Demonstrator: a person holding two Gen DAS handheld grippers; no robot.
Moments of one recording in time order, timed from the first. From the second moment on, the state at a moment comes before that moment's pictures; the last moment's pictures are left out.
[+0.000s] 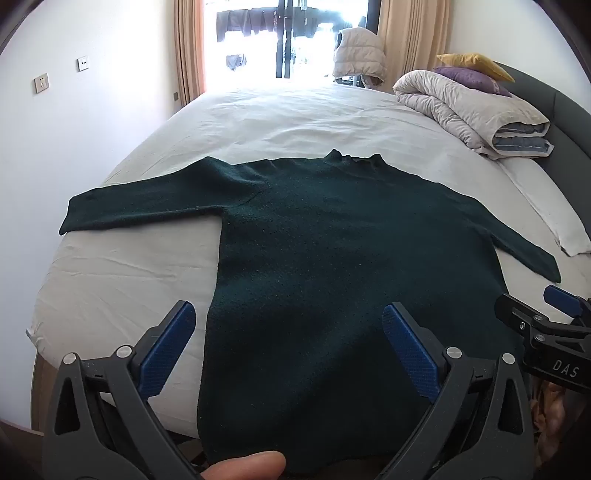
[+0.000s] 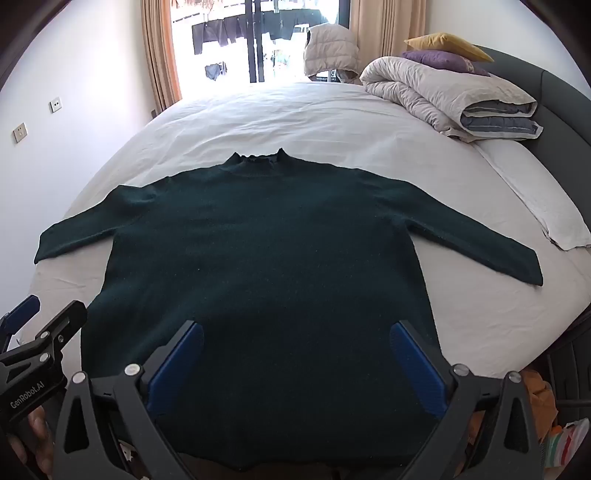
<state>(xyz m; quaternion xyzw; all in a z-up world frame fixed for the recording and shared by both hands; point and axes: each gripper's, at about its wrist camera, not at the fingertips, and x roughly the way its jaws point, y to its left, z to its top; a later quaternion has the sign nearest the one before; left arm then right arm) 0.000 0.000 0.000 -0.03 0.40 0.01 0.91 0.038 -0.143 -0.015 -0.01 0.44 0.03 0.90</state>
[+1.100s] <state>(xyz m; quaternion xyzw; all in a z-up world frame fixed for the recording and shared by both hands) 0.000 0.001 -0.012 -0.04 0.41 0.01 0.91 0.037 -0.140 -0.021 -0.02 0.45 0.03 0.89</state>
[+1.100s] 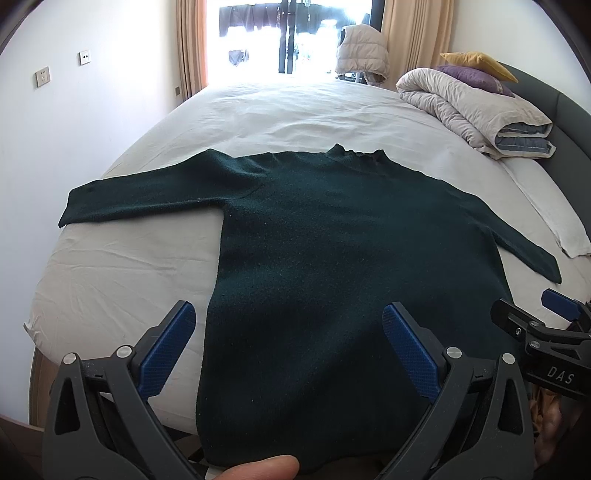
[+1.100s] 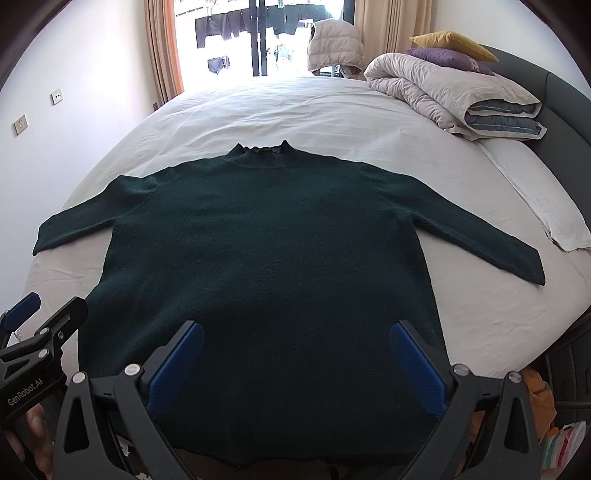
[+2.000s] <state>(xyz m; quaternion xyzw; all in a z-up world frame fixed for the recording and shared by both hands) 0.001 0.002 -0.012 -0.04 0.41 0.01 0.91 0.041 -0.137 -0.018 -0.02 0.45 0.03 0.89</state>
